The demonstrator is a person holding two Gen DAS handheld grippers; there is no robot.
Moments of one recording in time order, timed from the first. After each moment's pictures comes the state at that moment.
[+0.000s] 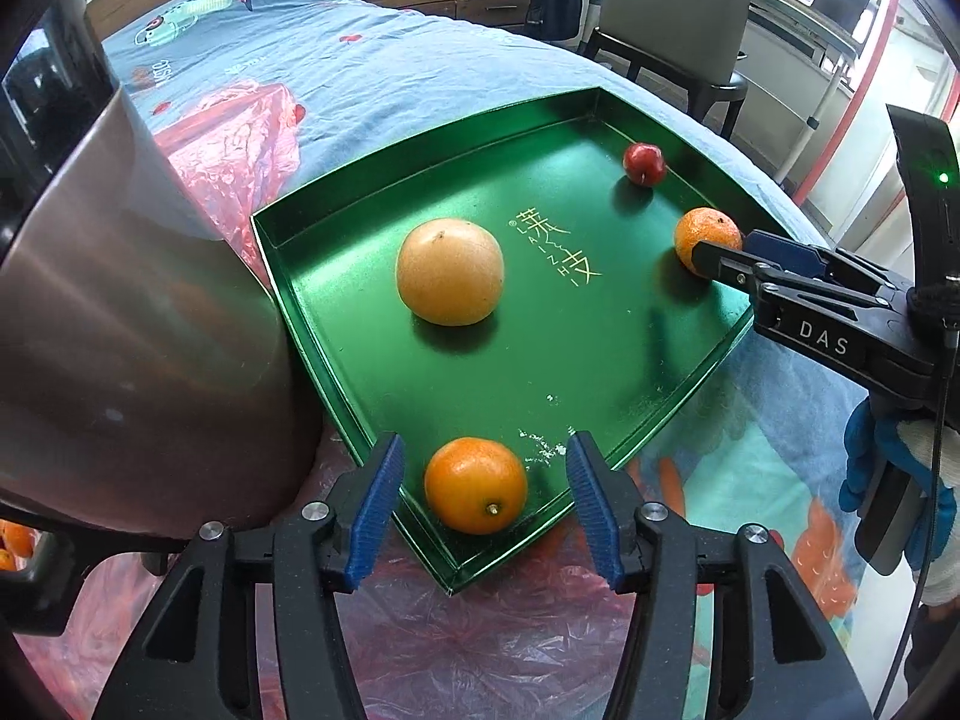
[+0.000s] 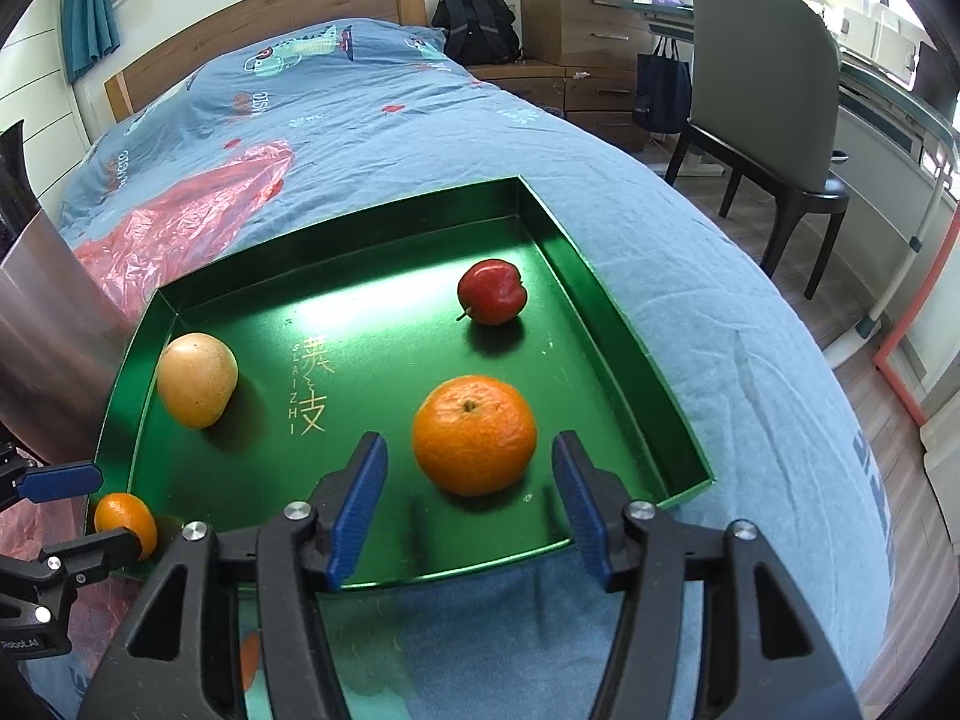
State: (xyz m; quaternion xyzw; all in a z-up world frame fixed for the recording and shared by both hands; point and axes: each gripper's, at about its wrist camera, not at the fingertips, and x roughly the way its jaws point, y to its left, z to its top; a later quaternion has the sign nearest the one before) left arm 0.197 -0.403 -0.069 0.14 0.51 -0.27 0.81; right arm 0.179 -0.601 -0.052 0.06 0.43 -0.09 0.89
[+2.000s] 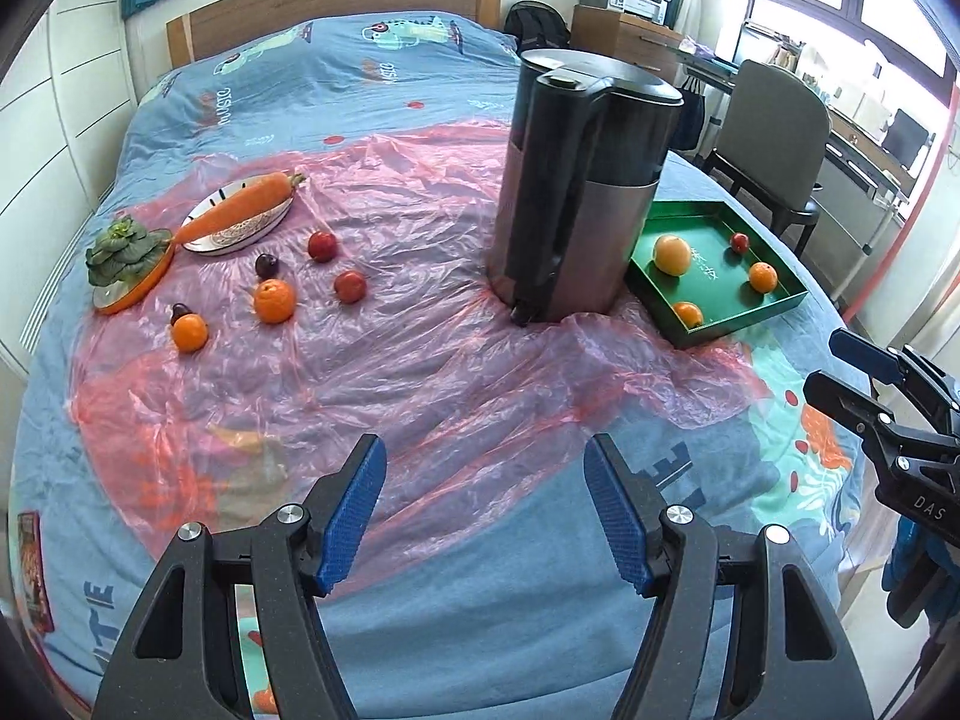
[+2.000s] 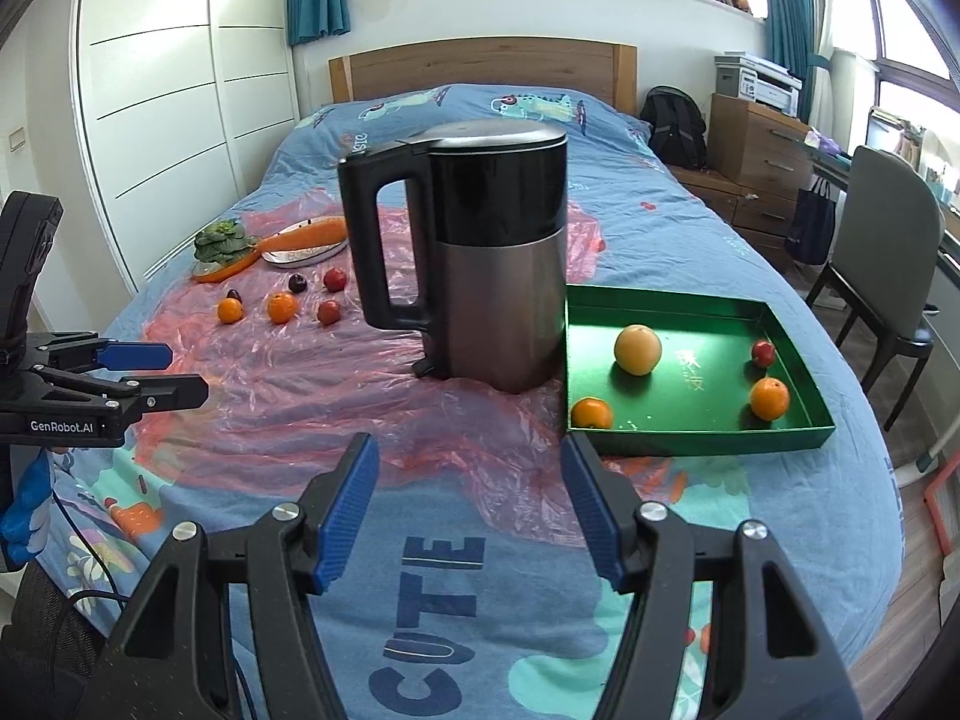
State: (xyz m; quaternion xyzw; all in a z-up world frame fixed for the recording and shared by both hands) left arm 0.055 -0.116 0.021 0.04 0.45 -0.15 0.88; right arm 0.011 -0.341 0.057 -0.03 0.37 0.10 0.93
